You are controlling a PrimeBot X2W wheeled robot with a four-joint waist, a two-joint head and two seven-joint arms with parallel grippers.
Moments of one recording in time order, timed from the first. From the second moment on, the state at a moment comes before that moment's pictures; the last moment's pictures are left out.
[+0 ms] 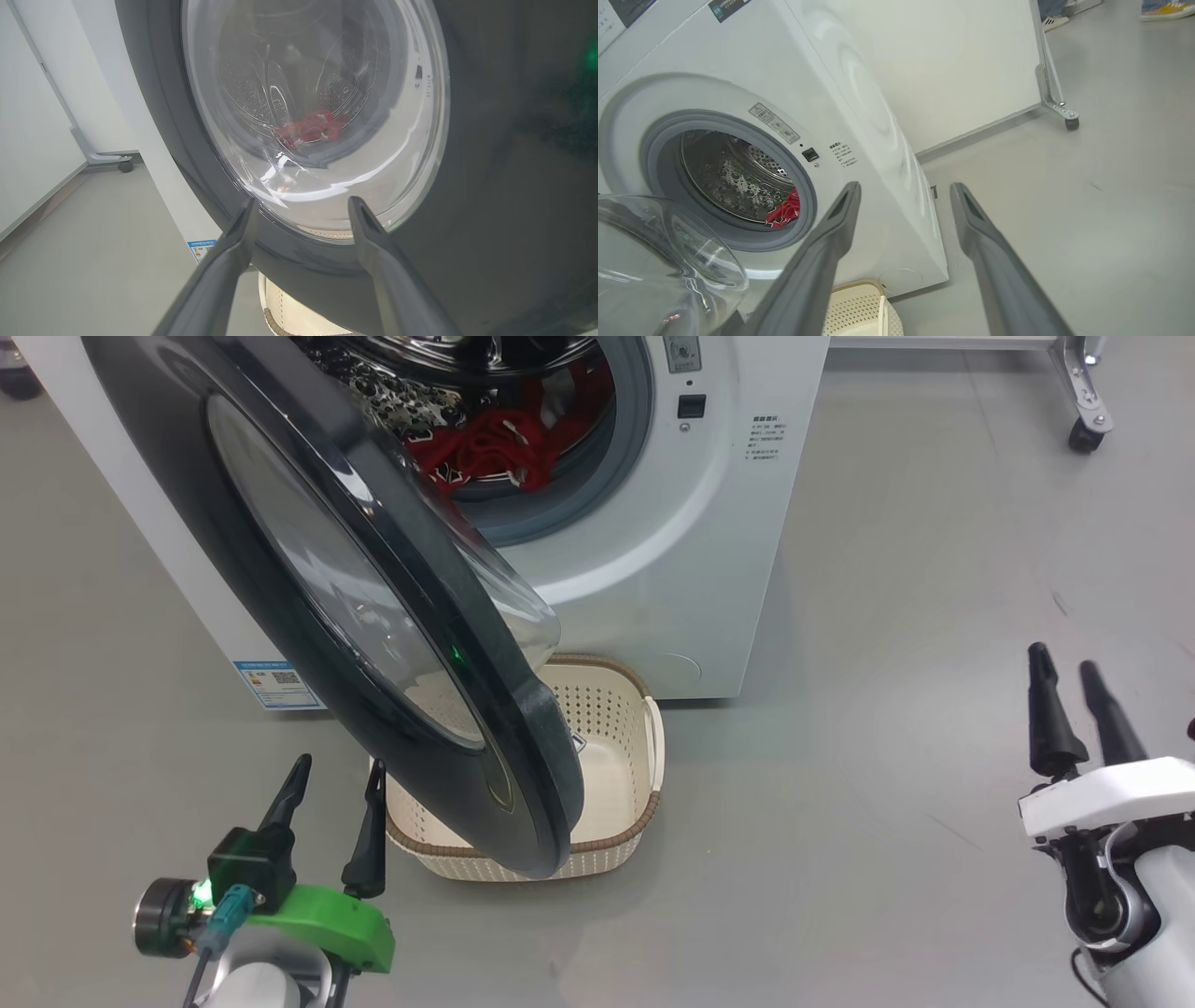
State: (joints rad) left arm -0.16 0.03 -0.15 0.37 -0.24 -0.04 -0.26; right arm -0.22 -0.34 0.28 0.34 1.07 0.12 -0.24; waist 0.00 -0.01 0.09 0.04
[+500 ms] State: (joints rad) left arm -0.14 0.03 -0.16 0.38 -0.24 -0.04 -0.26; right arm -0.19 -0.40 0.29 0.23 0.64 -0.08 -0.26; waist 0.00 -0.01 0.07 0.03
